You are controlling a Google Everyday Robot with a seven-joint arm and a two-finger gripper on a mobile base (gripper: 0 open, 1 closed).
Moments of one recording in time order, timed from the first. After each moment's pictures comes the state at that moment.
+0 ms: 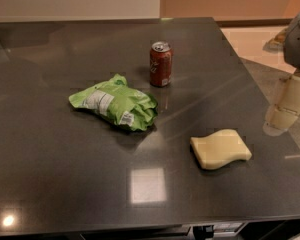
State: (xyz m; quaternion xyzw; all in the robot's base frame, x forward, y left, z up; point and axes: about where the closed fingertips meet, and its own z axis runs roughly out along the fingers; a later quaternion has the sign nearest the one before) arm 0.438 -0.217 0.976 -0.60 0.78 -0.03 0.16
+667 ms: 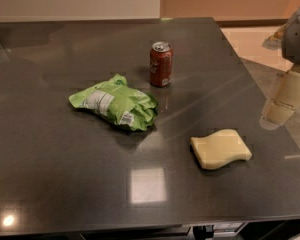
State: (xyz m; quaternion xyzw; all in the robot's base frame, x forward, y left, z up) arm 0.448 -0.217 0.977 -0.59 0.79 -0.03 0.17
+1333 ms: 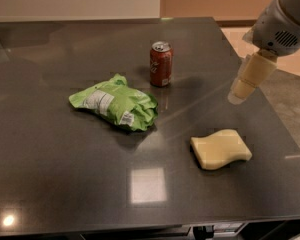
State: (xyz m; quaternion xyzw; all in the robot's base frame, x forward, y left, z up) arm 0.524 -0.199 0.958 -0.56 0.80 0.02 0.21
